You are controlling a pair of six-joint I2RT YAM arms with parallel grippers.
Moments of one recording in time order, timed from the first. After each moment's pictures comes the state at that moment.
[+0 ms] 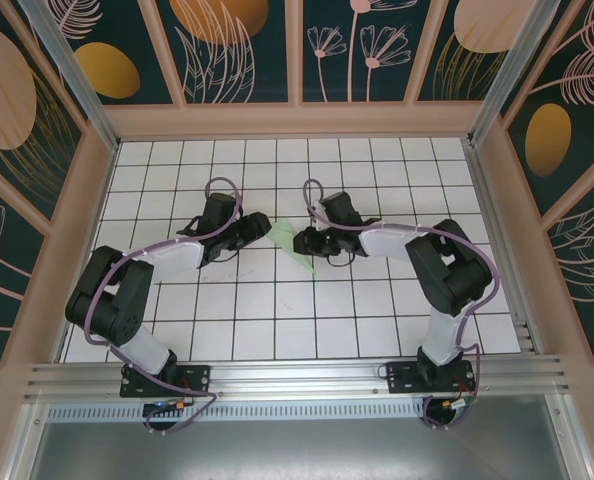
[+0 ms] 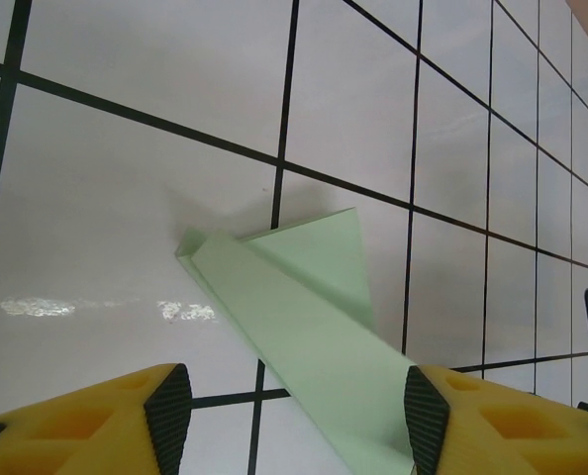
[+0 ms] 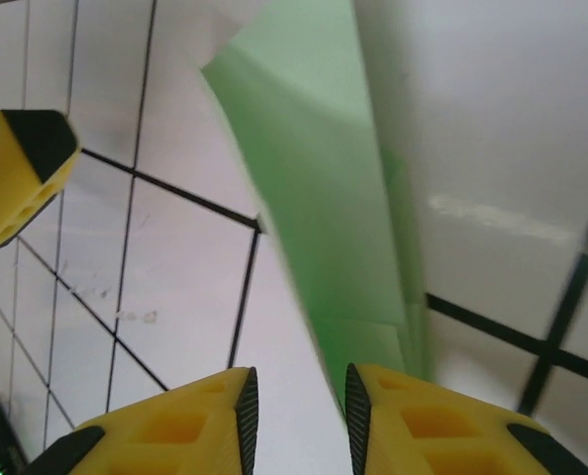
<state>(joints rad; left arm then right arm) -0.42 1.62 0.80 0.09 0.25 -0.85 0.61 1.83 1.00 -0.05 -0.50 0.56</state>
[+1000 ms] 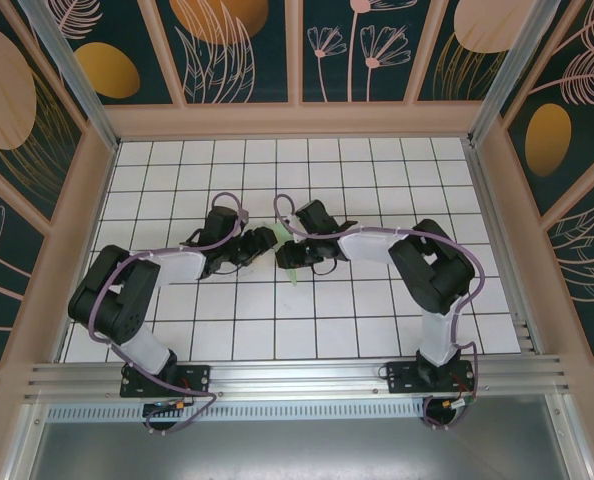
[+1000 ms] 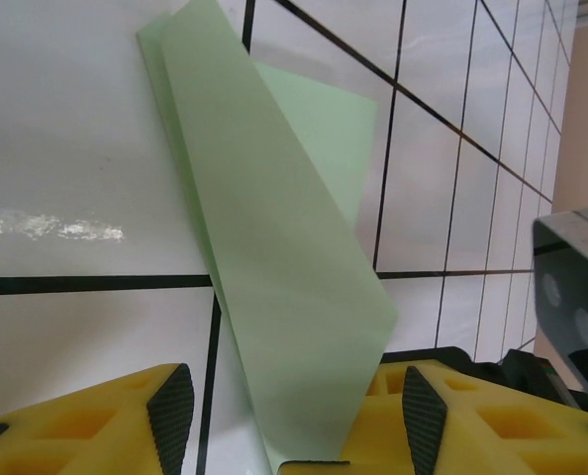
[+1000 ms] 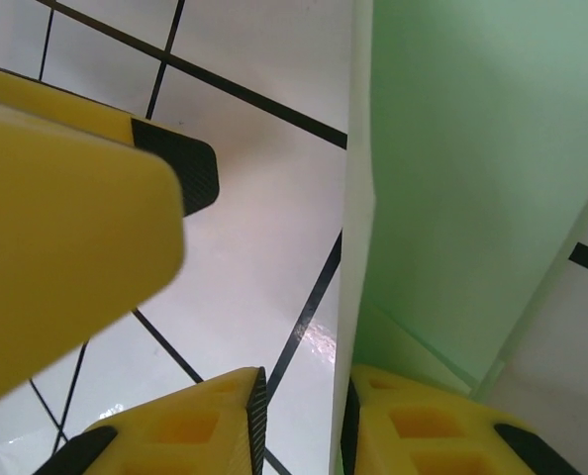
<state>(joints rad) -0.44 1.64 0.69 0.21 0.44 -0.96 0.74 1.90 1.09 -0.15 -0.43 0.44</state>
